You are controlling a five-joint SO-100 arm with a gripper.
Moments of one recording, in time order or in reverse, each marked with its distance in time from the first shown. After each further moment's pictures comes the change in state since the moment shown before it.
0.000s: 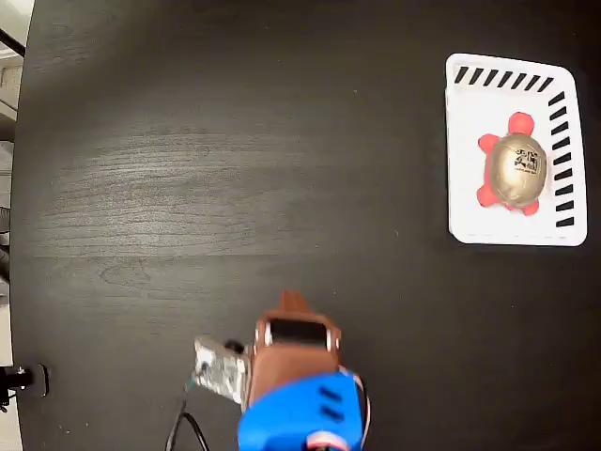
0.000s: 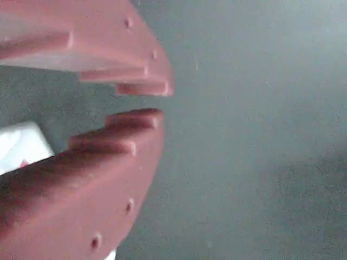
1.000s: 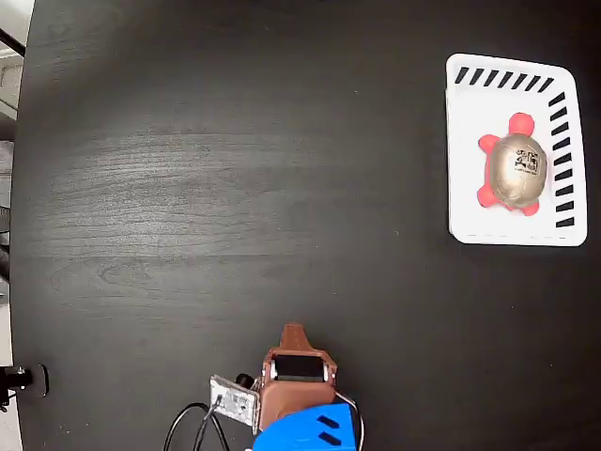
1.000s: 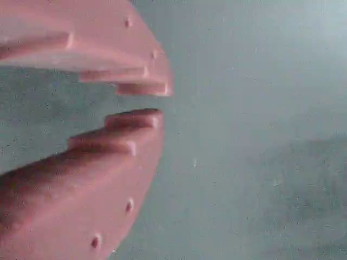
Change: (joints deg) arm -0.5 33.1 26.0 5.4 -2.3
